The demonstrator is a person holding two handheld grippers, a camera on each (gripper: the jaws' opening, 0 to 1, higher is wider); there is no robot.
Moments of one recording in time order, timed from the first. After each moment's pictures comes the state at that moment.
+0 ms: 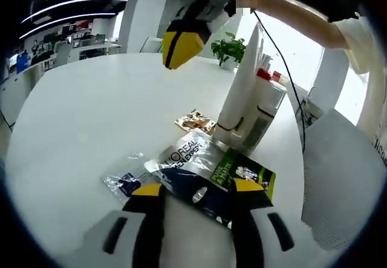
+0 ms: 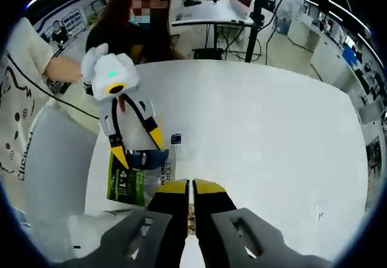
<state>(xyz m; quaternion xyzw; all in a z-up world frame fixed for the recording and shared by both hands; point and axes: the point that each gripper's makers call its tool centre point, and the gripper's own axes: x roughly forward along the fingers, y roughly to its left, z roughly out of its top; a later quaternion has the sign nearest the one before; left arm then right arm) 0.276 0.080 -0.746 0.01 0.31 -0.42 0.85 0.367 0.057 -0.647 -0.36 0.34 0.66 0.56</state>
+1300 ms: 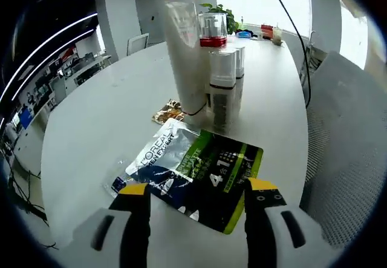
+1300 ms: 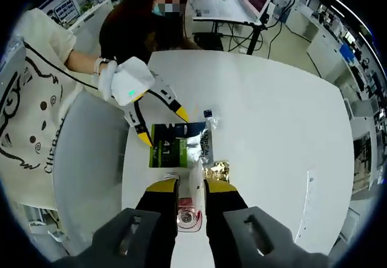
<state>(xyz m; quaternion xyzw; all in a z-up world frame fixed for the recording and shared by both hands) 0.237 0.062 -0.743 0.22 0.31 -0.39 0.84 0.301 -0.008 -0.595 -0.43 0.38 0.62 0.53</state>
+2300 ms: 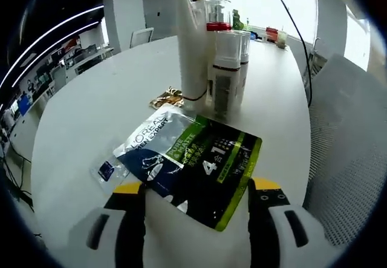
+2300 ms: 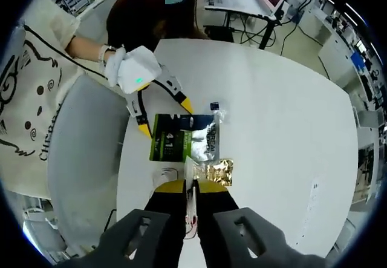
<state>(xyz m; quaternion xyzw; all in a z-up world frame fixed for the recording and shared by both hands) 0.236 0.067 -0.768 0.17 0.33 -0.39 0.84 0.299 -0.009 -0.614 -0.45 0.38 0.64 0.50</state>
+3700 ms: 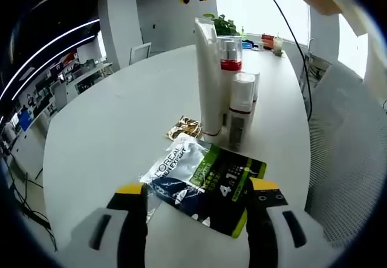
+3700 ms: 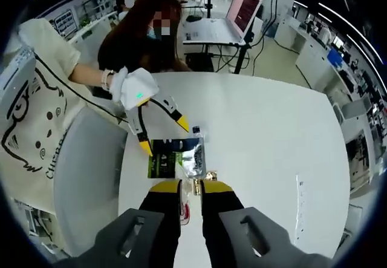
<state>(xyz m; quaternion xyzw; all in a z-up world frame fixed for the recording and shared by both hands) 0.267 0.066 -0.713 0.19 0.29 -0.40 0.85 0.317 -0.020 -0.546 -0.37 0.32 0.63 0.60</state>
